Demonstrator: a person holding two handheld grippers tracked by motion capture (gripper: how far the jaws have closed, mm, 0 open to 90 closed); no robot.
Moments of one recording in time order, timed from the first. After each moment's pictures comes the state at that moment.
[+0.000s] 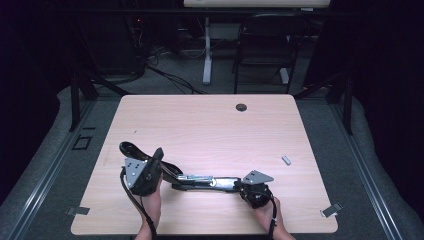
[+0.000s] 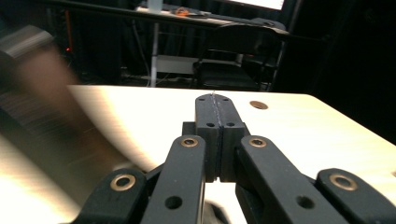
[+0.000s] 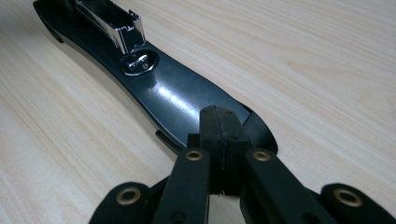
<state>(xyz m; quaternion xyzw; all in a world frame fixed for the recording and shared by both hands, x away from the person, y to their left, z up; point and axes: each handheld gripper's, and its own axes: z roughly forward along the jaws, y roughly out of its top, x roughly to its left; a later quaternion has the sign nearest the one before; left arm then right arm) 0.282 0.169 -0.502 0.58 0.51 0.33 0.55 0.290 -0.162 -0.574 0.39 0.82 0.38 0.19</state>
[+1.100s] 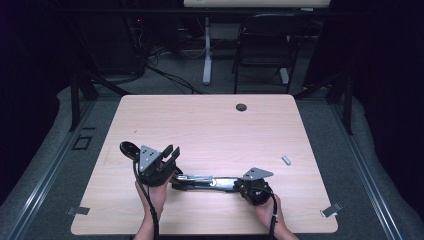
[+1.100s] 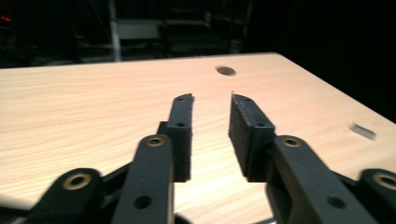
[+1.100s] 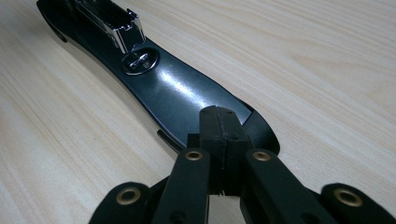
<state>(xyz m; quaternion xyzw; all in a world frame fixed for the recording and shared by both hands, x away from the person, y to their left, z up) 0.309 0.141 -0.485 0.68 0.46 0.25 0.51 0.297 -0.164 -0.569 0.40 0.82 0.37 0.16</state>
